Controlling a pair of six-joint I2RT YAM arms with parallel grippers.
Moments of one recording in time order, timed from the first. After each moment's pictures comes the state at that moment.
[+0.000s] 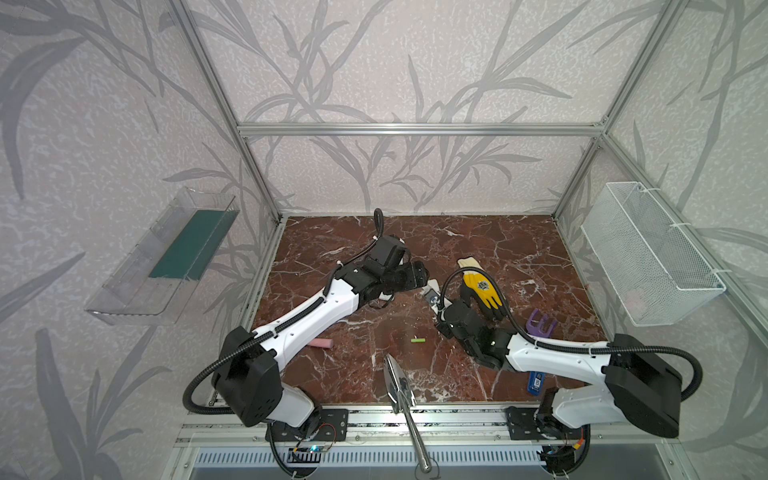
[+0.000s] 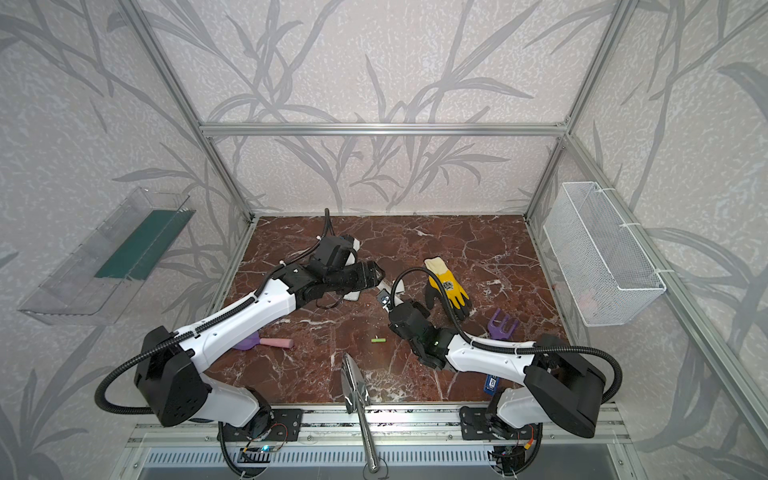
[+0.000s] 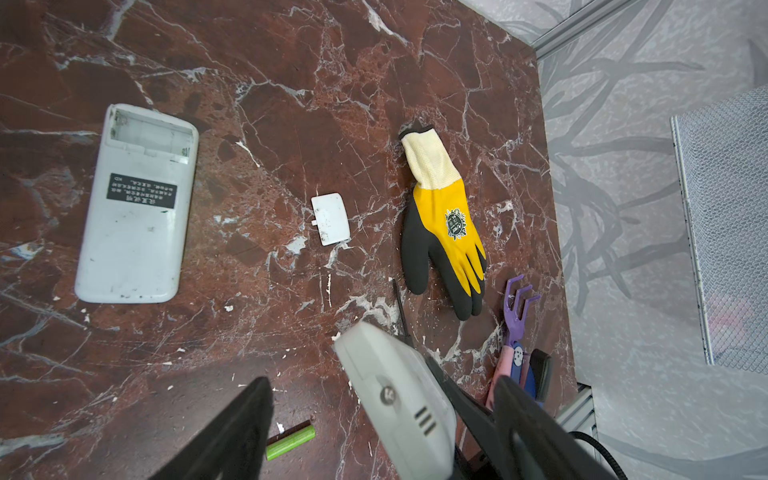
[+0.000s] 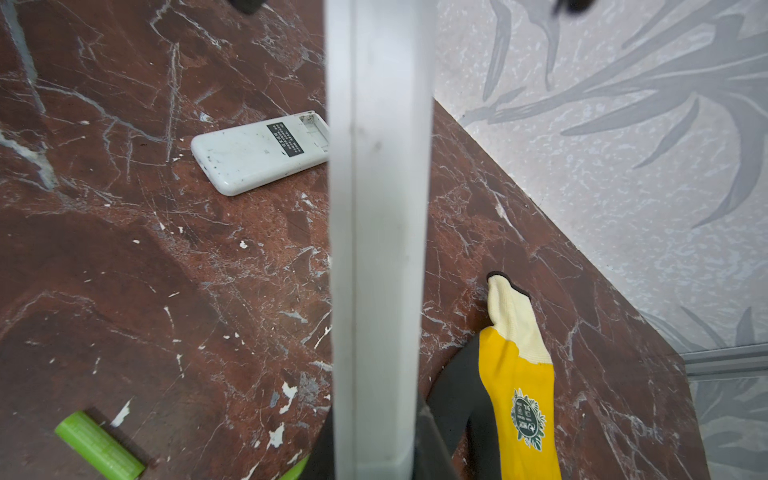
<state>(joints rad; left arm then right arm) -0.66 1.48 1.21 -0.48 0.13 -0.79 0.98 1.37 0.62 0.19 0.57 -0.20</state>
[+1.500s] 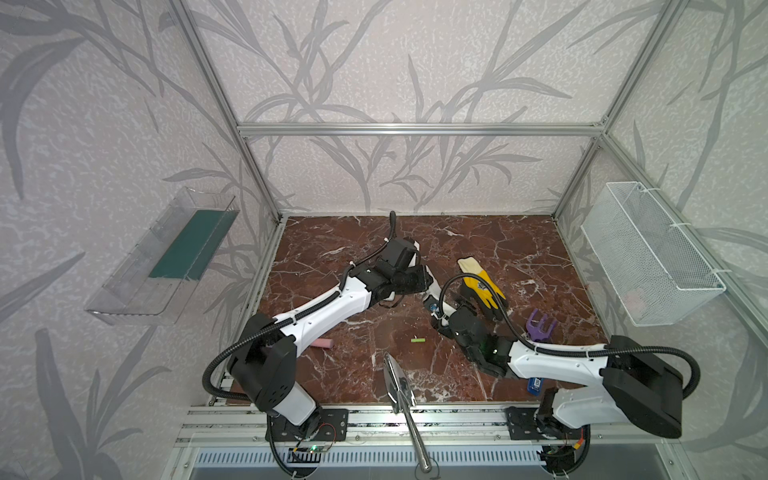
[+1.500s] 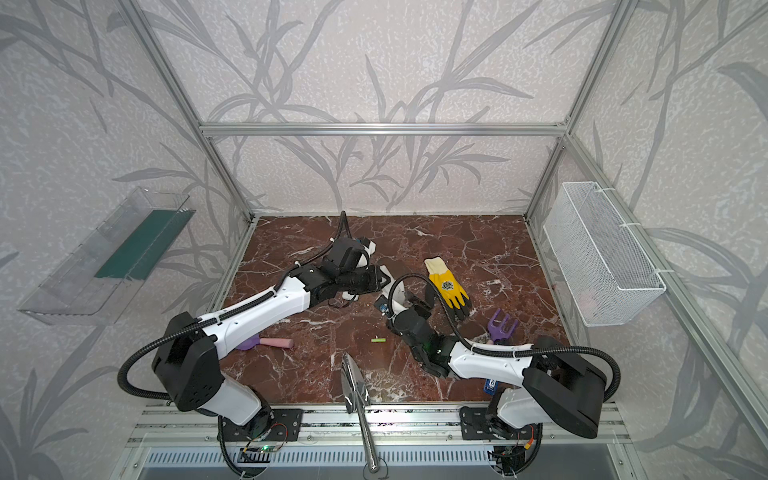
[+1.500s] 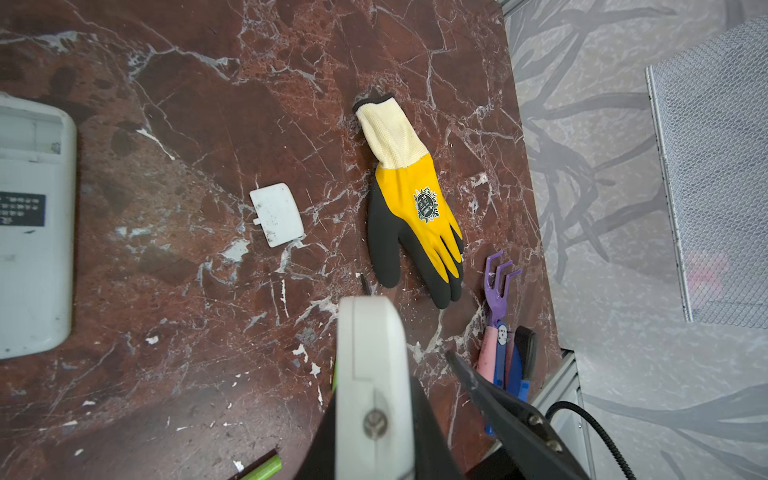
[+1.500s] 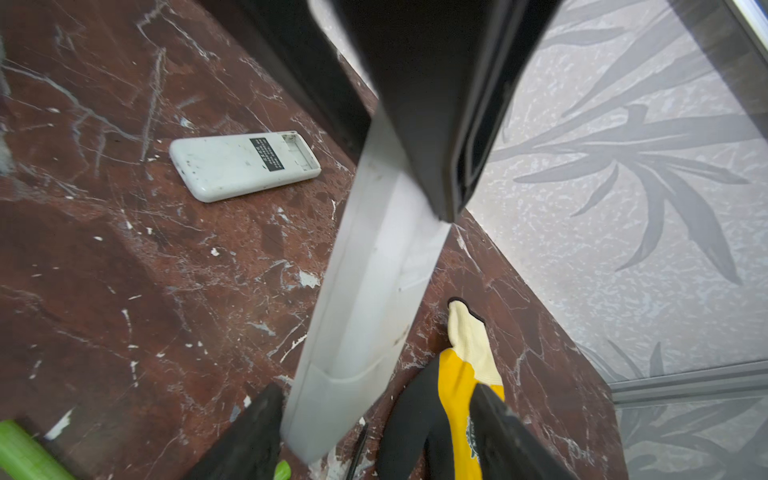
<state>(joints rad) -0.67 1.57 1.20 -0.36 0.20 -0.71 0.99 1.34 0.52 0.38 0.62 -0.36</state>
